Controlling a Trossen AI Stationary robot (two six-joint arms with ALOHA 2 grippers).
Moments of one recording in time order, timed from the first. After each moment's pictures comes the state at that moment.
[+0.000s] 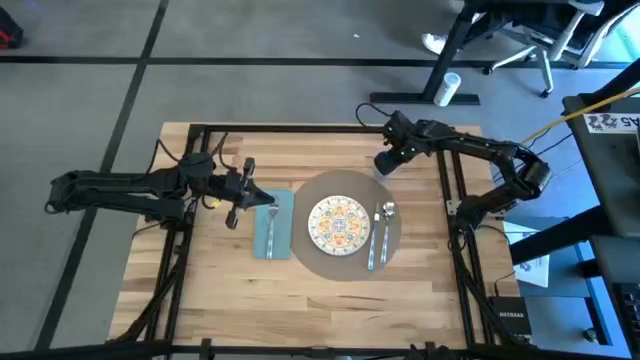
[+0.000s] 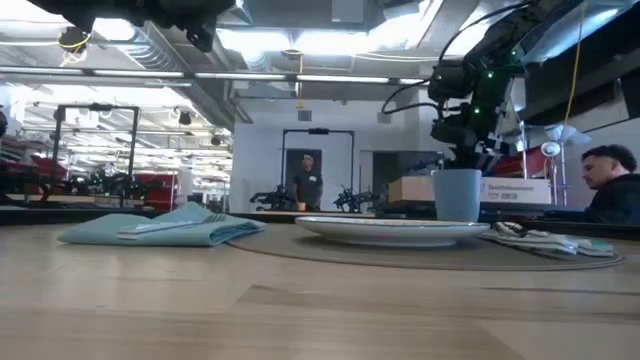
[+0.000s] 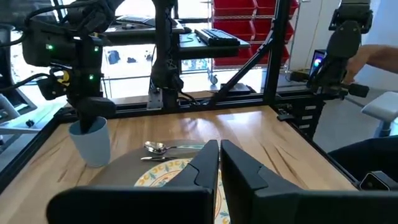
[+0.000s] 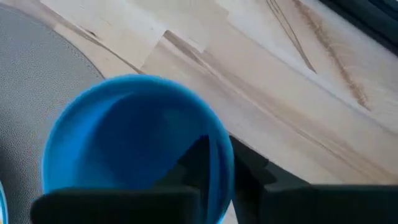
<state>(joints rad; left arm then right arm) 0.14 0.80 0.55 0.14 0.28 0.09 -0.71 1.45 0.93 -0.73 0.04 0.24</state>
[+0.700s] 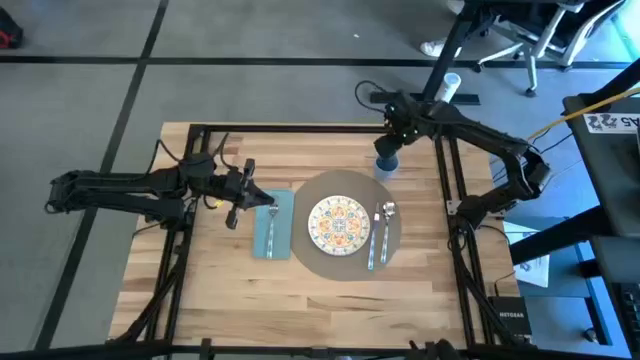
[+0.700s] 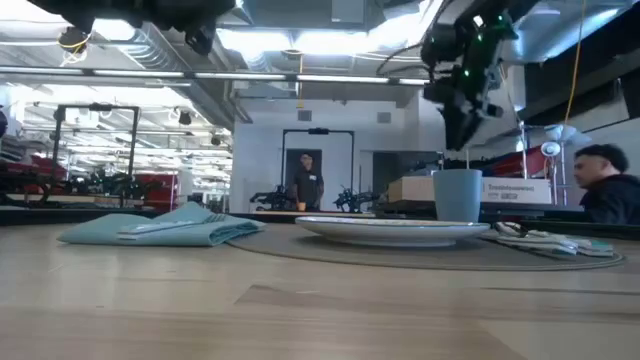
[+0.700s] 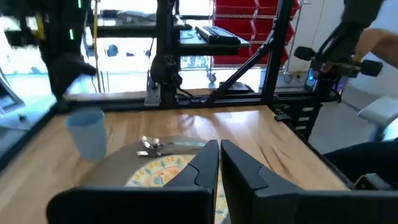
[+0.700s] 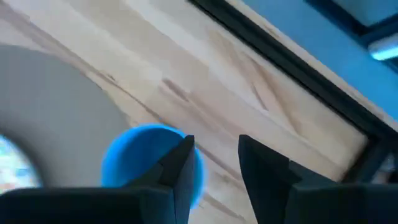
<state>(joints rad) 0.14 0.81 0.55 0.11 0.28 -0.01 -0.71 1.45 1.24 -0.96 0.04 0.18</state>
